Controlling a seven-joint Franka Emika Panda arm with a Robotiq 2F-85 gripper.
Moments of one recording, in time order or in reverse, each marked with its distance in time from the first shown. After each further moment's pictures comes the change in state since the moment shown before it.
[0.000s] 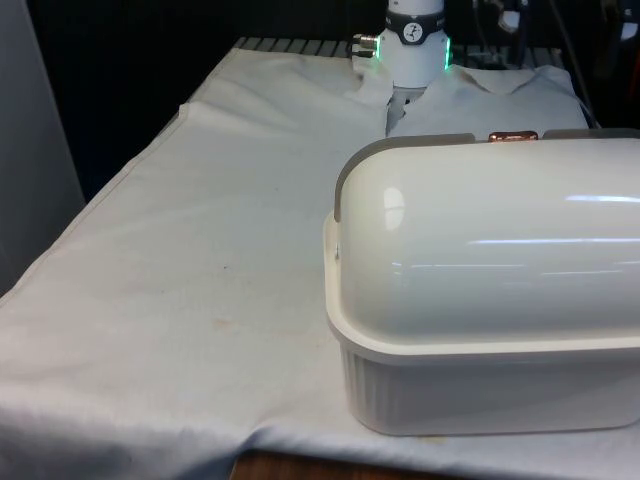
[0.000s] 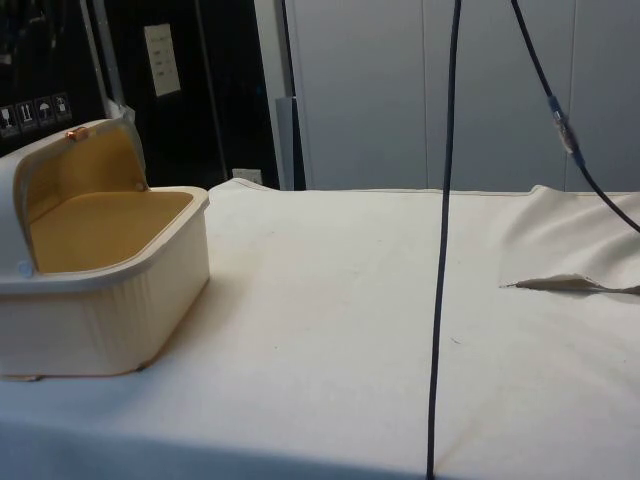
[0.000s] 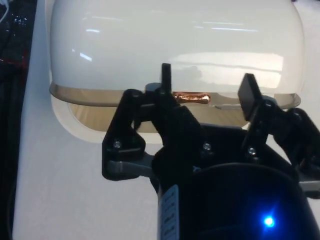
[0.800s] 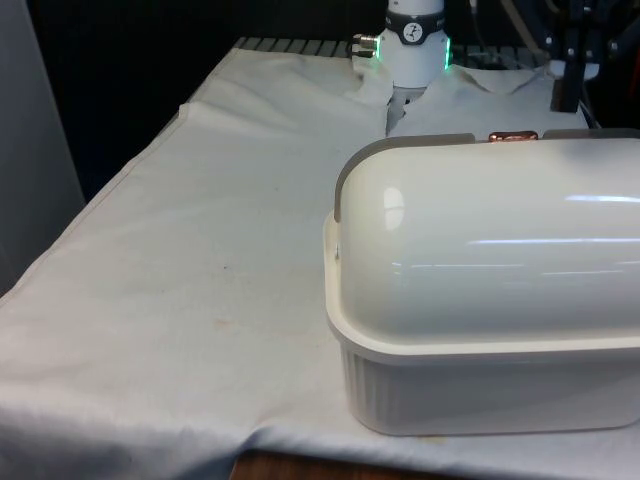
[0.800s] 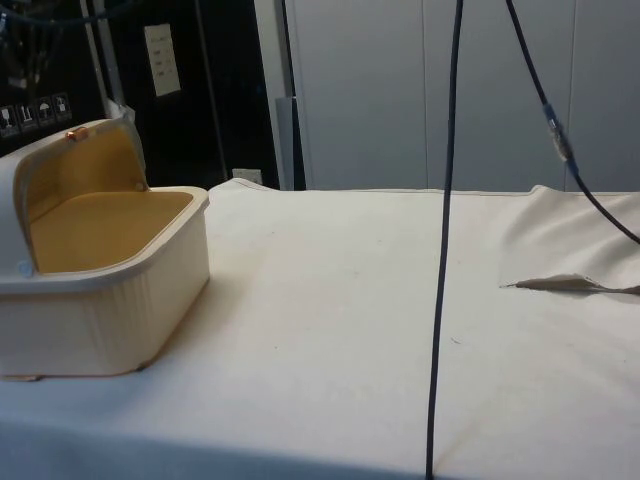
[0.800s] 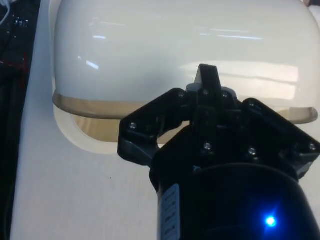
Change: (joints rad) arm 0.007 0.014 0.004 -0.053 0.000 0.076 0.018
